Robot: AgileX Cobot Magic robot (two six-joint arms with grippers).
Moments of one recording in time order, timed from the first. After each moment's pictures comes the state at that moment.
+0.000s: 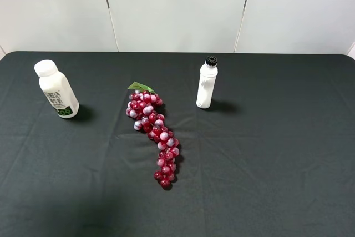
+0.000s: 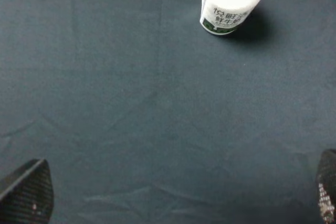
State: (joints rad) left arm 0.05 1.04 -1.10 -0.02 1.16 -0.04; right arm -0.09 0.00 -0.50 0.08 1.02 -0.04
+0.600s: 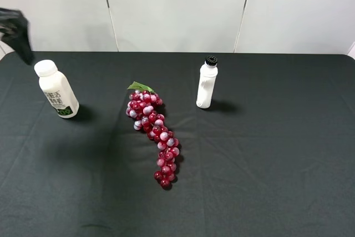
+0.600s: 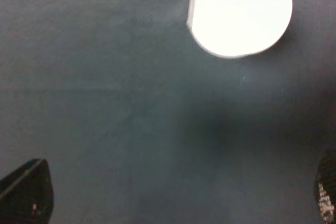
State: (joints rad) left arm -0.06 1.55 -1.26 0.00 1.10 -0.12; right arm -0.09 0.00 -0.50 0.08 1.02 -0.04
